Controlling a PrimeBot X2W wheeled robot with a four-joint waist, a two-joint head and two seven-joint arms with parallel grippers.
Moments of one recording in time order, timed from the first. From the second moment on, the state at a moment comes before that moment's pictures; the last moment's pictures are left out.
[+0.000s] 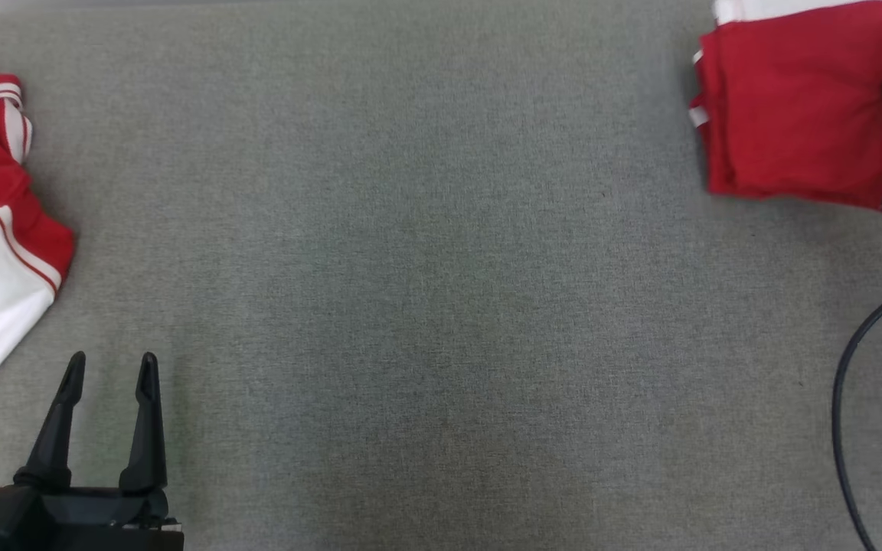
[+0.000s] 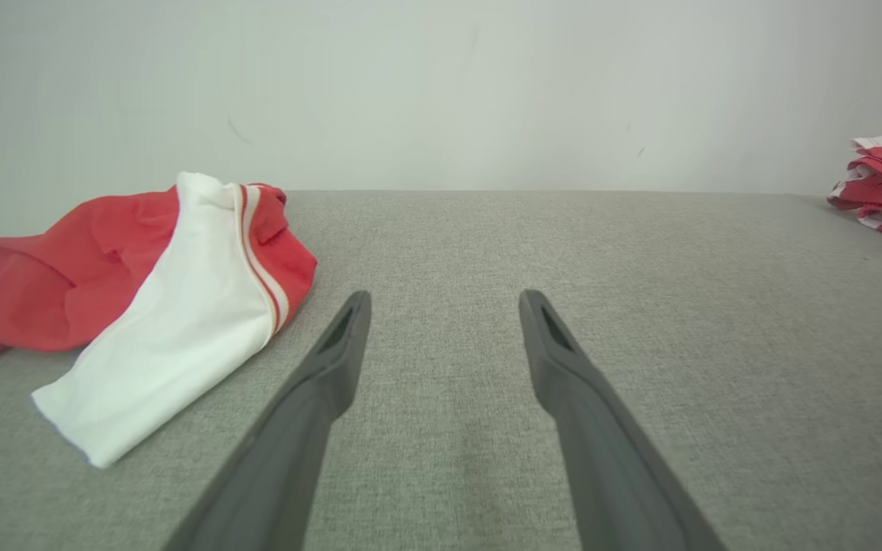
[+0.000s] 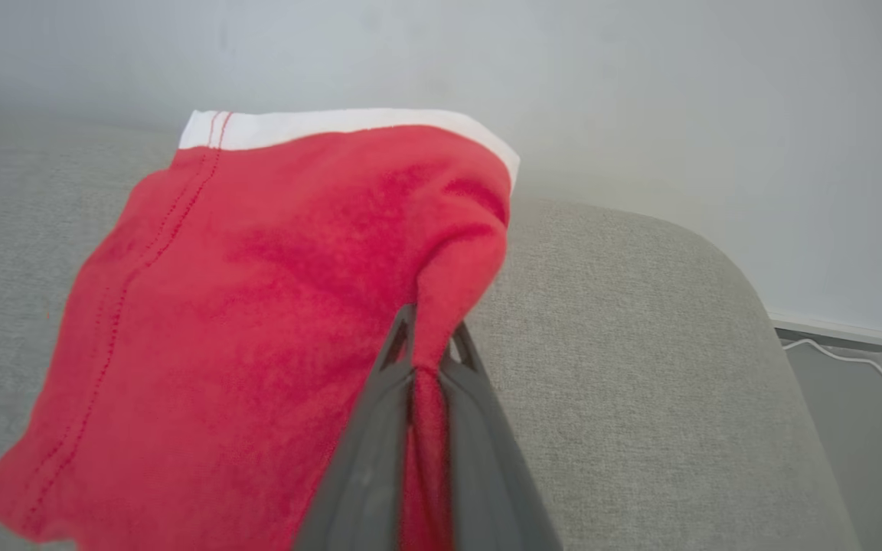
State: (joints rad) left arm -0.13 0.12 0.11 -0.09 -0.12 -0.10 -0.26; right arm -1.21 -0.70 1.16 0.94 0.97 0.13 -0.04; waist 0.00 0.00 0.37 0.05
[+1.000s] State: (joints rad) left arm -0.13 0.15 0.14 -0.14 -0.12 -0.08 -0.26; right arm -1.36 -0.80 1.27 1.01 0.83 0.13 -0.03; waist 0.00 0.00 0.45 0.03
